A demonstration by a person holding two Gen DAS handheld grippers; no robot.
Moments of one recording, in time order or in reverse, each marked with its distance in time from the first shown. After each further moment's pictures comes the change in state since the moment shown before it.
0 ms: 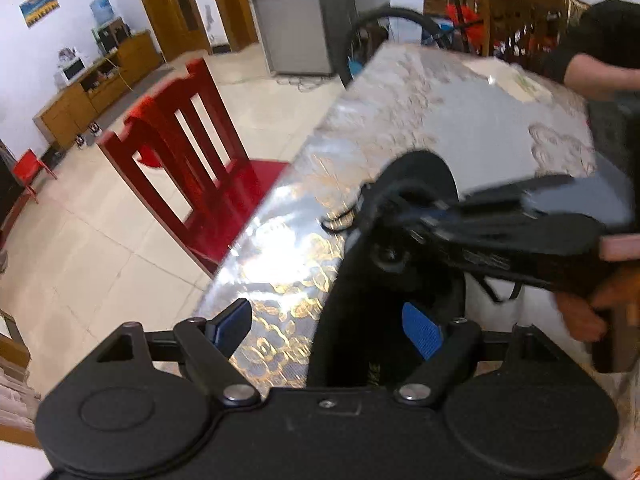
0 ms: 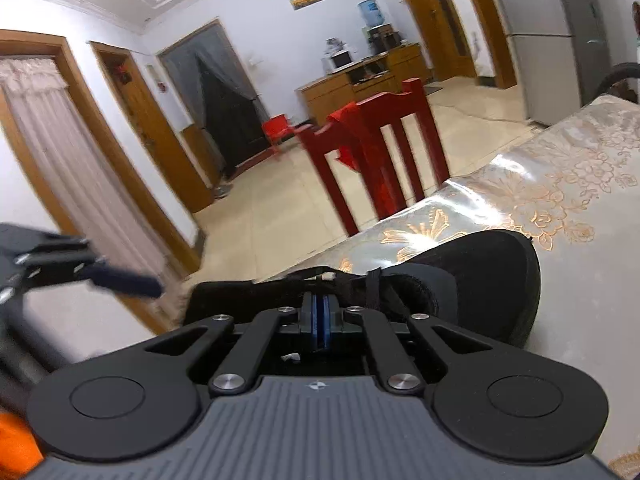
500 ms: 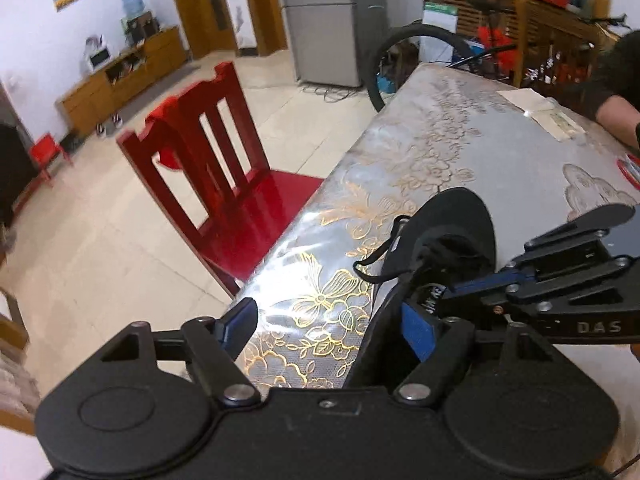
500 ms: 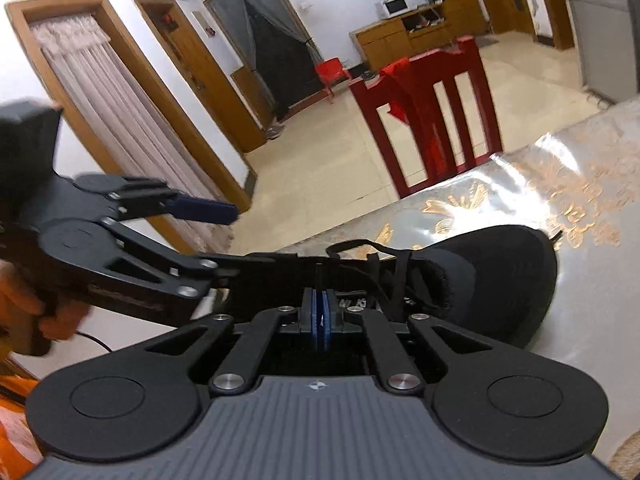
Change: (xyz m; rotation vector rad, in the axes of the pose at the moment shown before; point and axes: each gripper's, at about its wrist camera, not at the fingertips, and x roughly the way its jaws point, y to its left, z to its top) left arm 0.029 0.023 0.020 -0.121 -0.001 0.020; right arm 0.000 -0.010 0.026 -0.017 0.206 0.162
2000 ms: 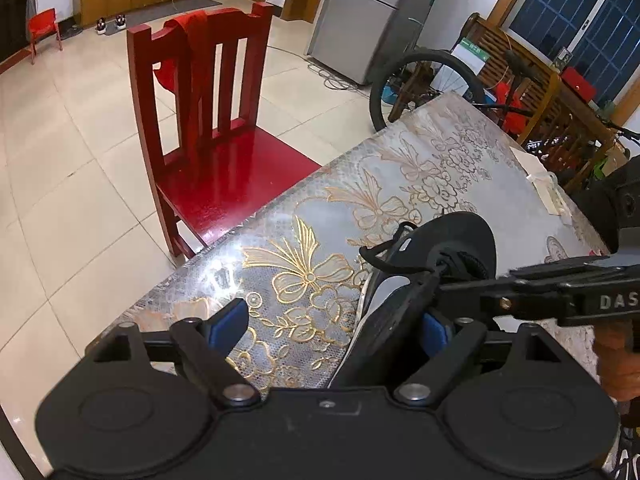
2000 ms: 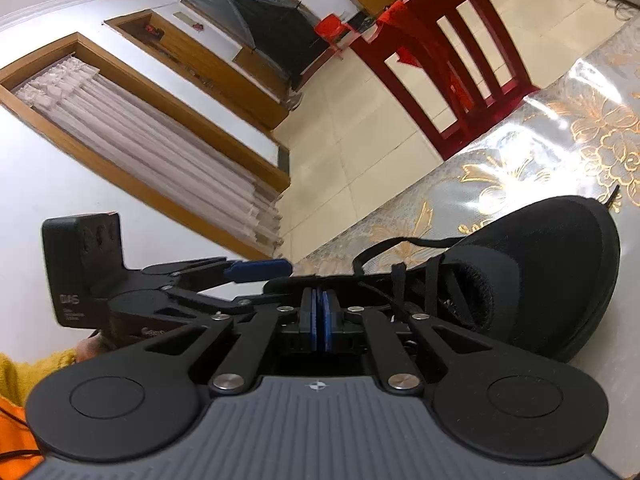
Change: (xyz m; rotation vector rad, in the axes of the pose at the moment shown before) left arm 0.031 0.060 -0.017 -0.330 0.039 -0.213; right arm 0.034 -0.021 0.036 0.212 0.115 0.134
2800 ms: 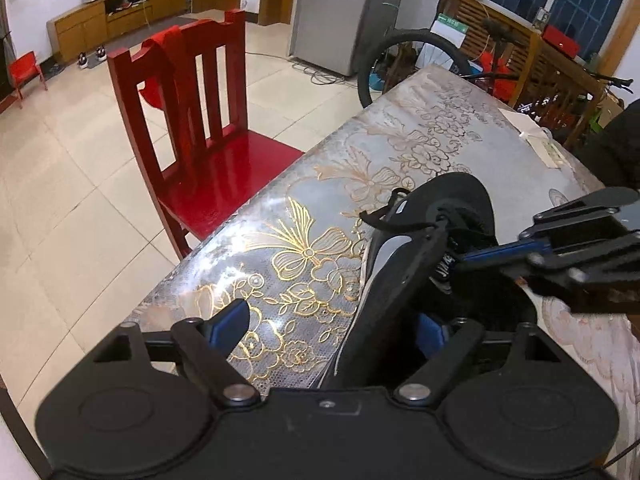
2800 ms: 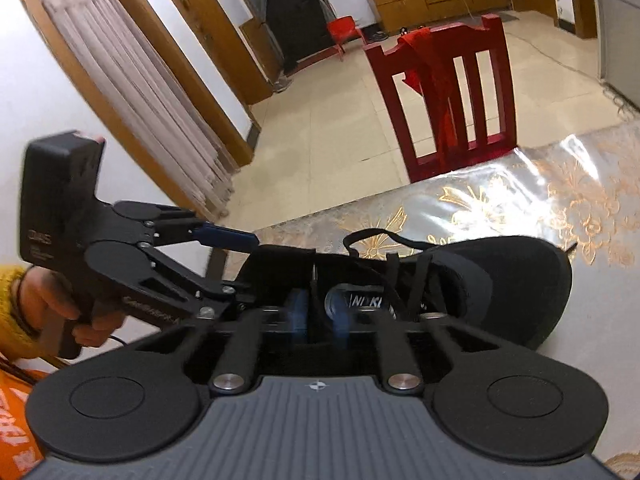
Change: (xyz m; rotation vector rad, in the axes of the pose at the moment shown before) left arm -0.003 -0.014 -0.022 0.147 0.003 0.038; right arm -0.003 0.035 -0.019 -0.309 0.021 -0.207
